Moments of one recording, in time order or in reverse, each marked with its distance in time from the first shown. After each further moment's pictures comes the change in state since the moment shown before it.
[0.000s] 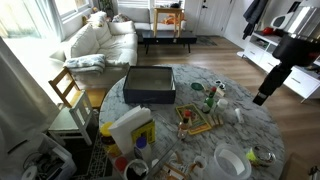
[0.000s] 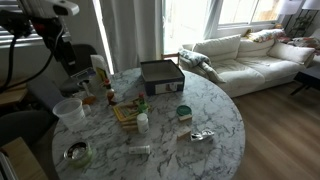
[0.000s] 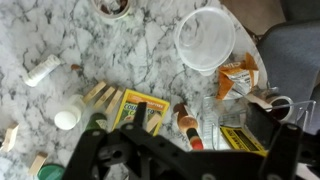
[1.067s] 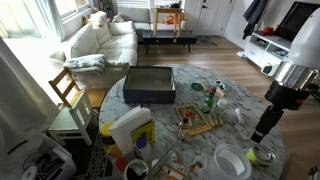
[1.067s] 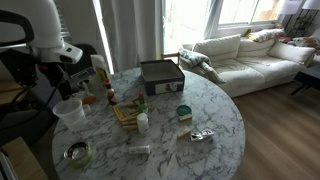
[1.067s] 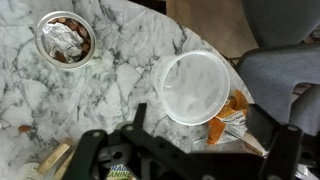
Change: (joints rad) arm 0.011 0.002 -0.034 -0.253 0.163 0.143 -0.088
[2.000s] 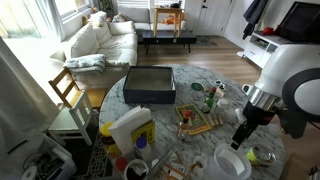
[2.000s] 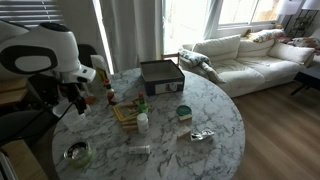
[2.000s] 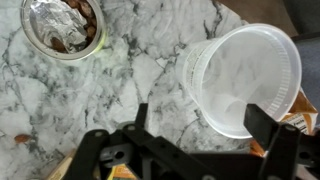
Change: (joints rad) arm 0.006 0.250 0.029 -0.048 0.000 0.308 0.004
